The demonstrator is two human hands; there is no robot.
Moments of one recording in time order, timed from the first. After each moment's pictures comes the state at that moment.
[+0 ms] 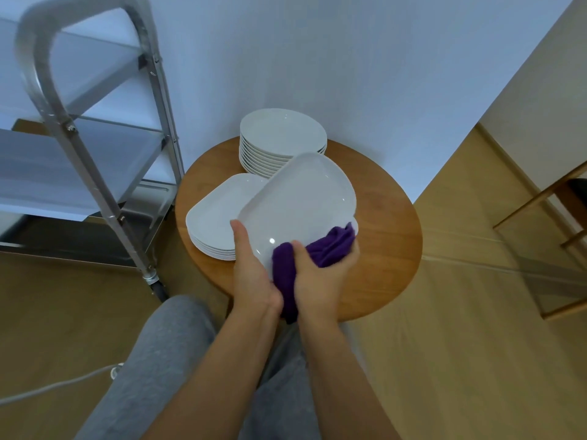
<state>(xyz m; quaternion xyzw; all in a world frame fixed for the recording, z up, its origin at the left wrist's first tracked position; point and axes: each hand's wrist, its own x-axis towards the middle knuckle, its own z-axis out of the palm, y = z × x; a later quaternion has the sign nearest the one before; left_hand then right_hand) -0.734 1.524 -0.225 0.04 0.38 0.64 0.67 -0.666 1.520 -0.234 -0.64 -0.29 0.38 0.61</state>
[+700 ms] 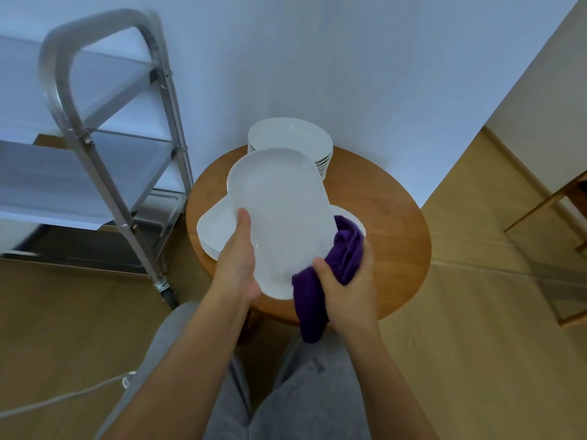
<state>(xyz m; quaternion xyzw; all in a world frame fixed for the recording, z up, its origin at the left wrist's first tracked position) -0.774 1.543 -0.211 0.17 0.43 0.57 0.68 -0.632 1.502 -0.219 -0.65 -0.46 0.35 0.49</state>
